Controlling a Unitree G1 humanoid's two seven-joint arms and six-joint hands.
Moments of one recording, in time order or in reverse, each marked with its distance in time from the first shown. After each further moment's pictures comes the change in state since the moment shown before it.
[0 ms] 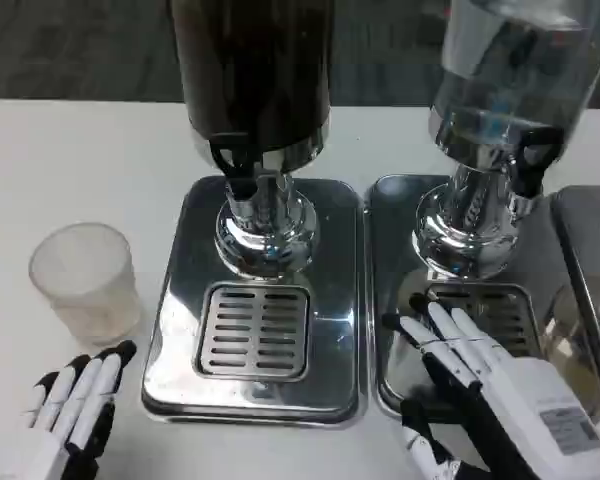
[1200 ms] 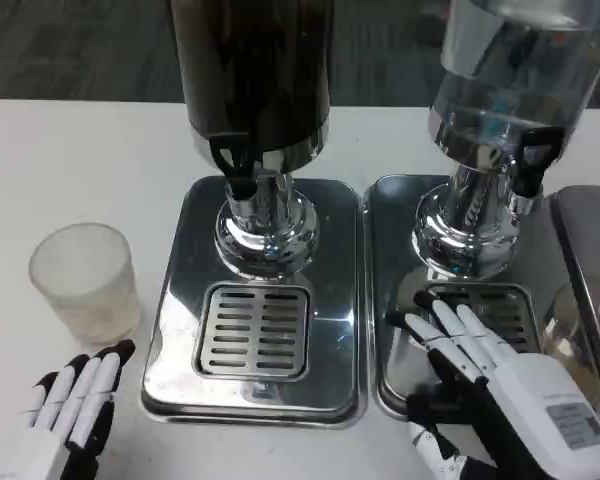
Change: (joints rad) left arm -0.012 -0.012 -0.005 0.012 -0.003 0.008 0.000; right arm -0.010 -0.015 -0.012 0.000 0.026 0.000 0.014
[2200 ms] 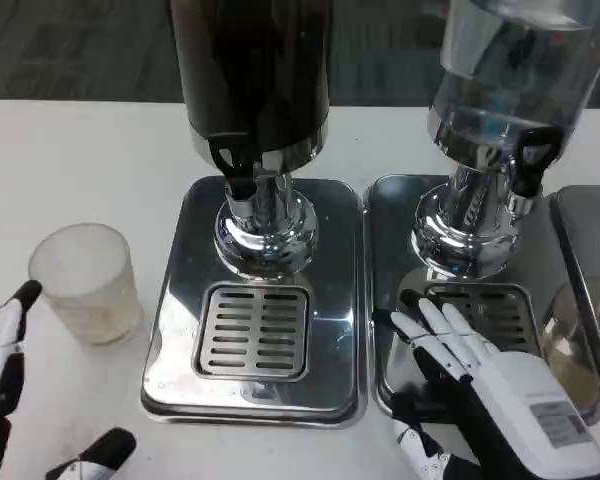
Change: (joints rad) left arm -0.019 0.007 0.105 0.055 -0.278 -0.182 0.062; right arm -0.014 0.034 0.039 -0.001 -0.011 0.023 0.005
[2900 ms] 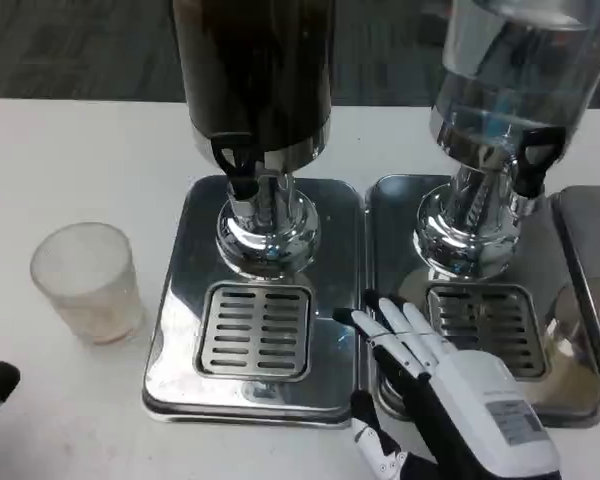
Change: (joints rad) left arm -0.194 0.070 0.150 0.210 -0.271 0.038 -0.249; right arm -0.026 0.071 0.087 0.000 -0.043 0.046 -0.001
